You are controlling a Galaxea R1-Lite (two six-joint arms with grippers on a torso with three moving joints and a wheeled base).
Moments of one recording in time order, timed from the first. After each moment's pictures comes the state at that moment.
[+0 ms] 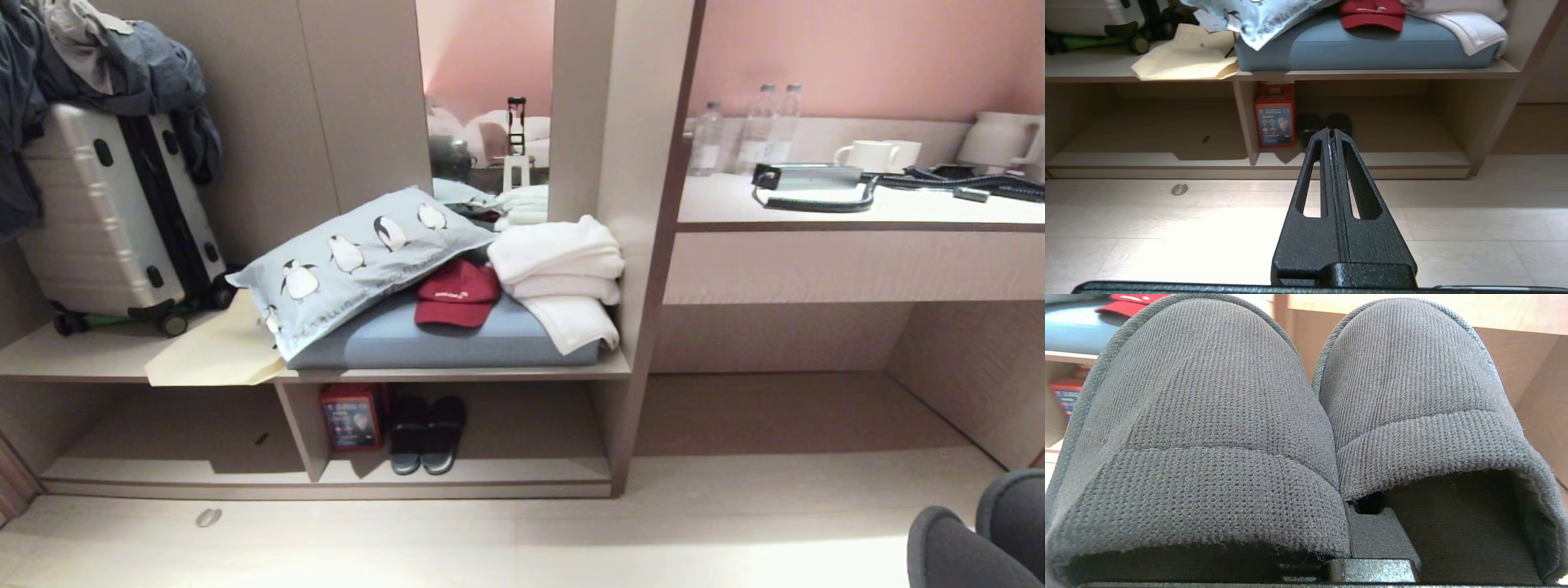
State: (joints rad) left arm 0.00 0.00 0.00 0.00 0.00 -0.01; right arm 0.00 0.00 0.00 0.00 0.01 -0.04
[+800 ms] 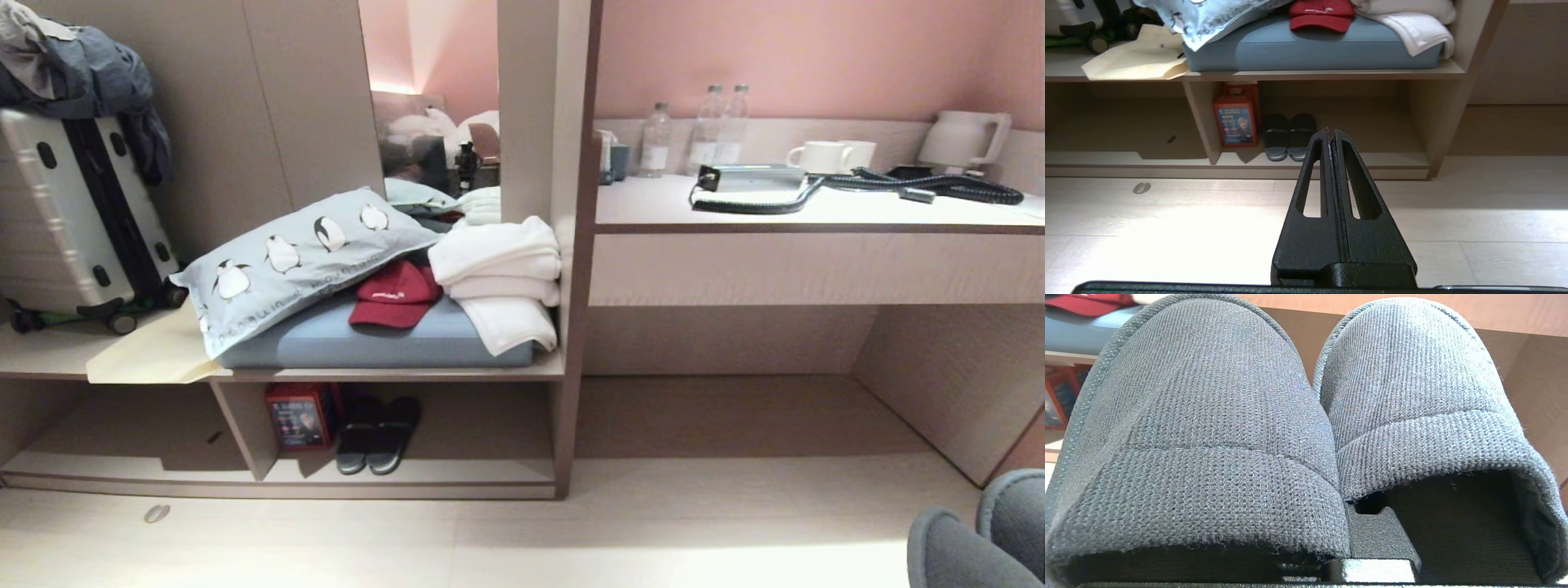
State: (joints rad) left arm 0.00 0.00 0.00 0.00 0.00 -0.01; right arm 0.00 0.00 0.00 0.00 0.01 -0.04
